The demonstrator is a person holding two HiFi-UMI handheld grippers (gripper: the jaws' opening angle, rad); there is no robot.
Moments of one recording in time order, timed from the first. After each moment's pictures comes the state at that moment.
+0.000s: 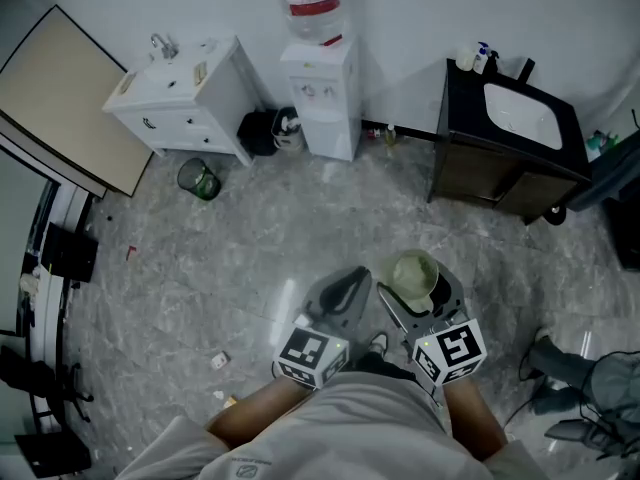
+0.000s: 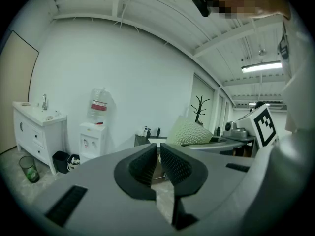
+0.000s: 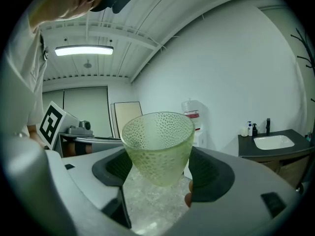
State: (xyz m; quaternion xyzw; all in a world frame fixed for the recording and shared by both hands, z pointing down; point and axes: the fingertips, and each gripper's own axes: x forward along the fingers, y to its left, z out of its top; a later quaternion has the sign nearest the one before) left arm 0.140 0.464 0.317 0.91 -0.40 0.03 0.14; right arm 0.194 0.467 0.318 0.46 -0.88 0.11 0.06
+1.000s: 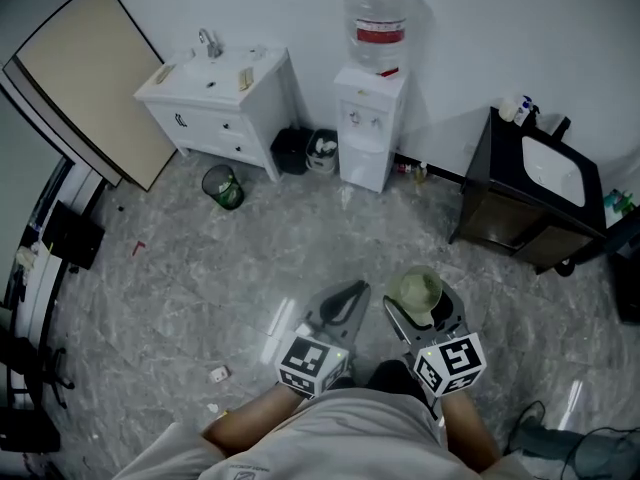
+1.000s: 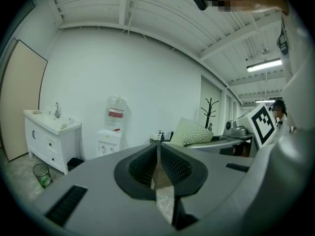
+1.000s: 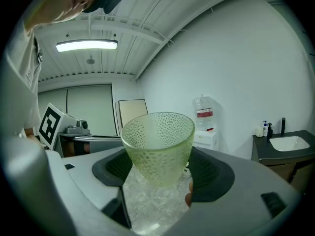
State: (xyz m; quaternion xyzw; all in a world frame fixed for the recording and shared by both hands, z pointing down) left arm 0.004 0.422 0.315 0.89 -0.44 0.03 0.12; right arm 0.072 0.419 0.320 0.44 -0.89 0.11 0.07
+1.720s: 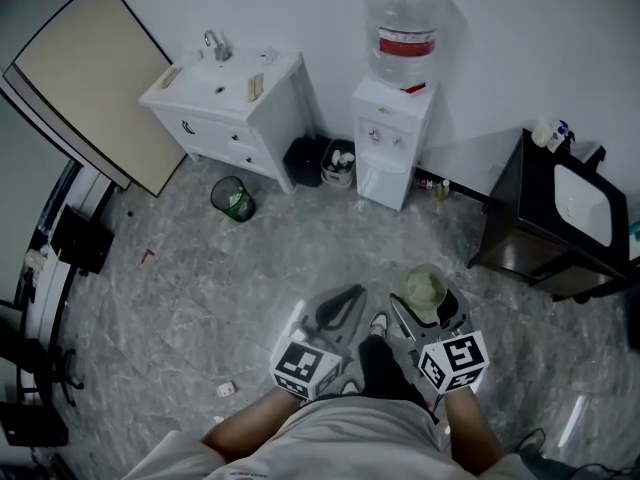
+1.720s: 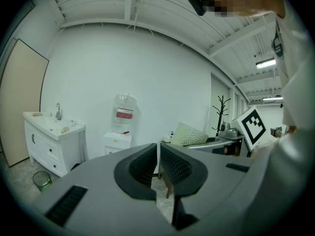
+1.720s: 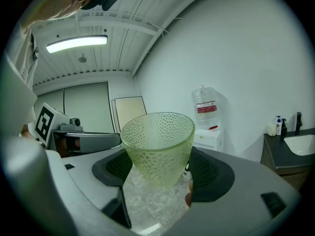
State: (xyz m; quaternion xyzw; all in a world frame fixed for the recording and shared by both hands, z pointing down) left arm -0.036 0.258 0.337 0.88 -0.46 0.03 0.12; right arm 0.050 0.239 0.355 0.42 -0.89 0.13 0.08
